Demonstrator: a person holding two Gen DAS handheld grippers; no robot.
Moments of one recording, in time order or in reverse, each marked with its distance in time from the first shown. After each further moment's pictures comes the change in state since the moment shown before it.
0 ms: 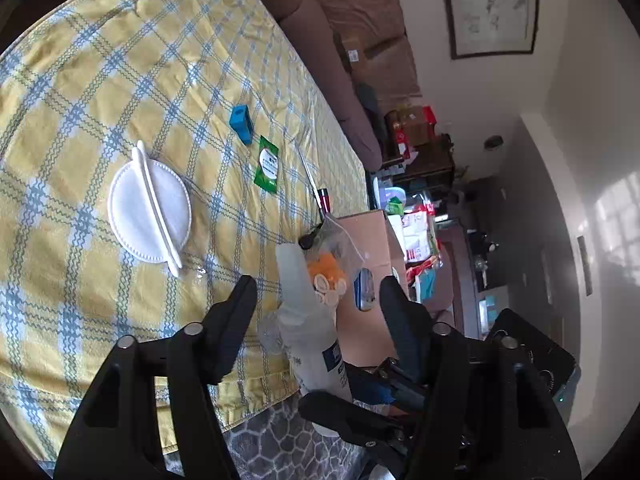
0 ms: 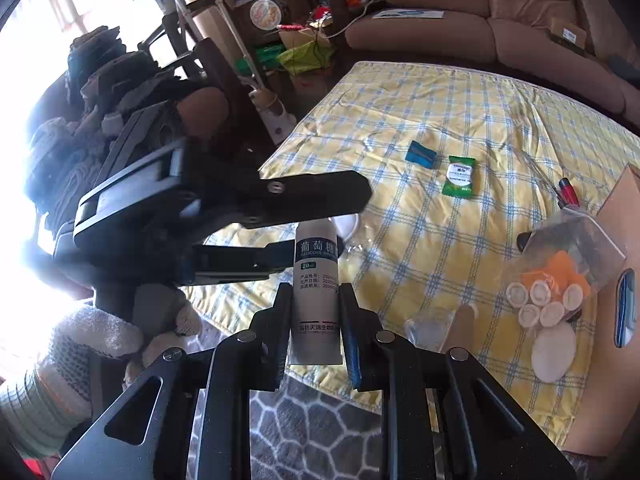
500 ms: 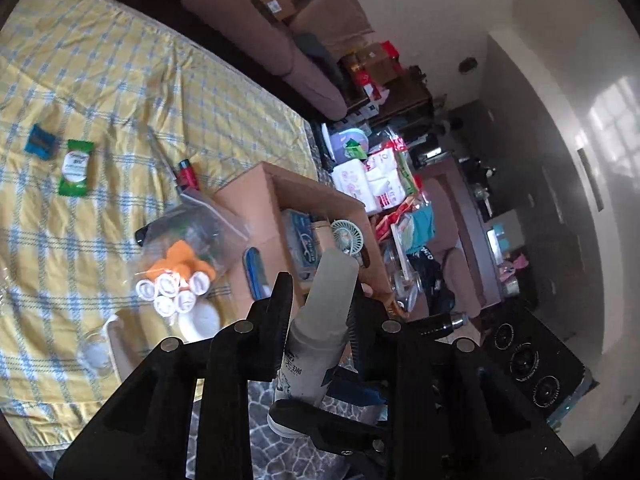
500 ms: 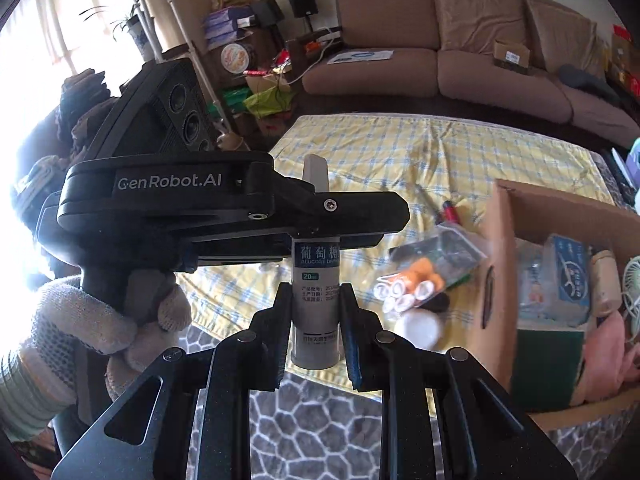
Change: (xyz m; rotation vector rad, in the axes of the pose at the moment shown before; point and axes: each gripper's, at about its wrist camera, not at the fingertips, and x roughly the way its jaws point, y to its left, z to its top) left arm 0.107 -0.169 -0.012 0.256 0.160 0.023; right arm -0.128 -0.083 -0.012 0.081 -0.154 -0.106
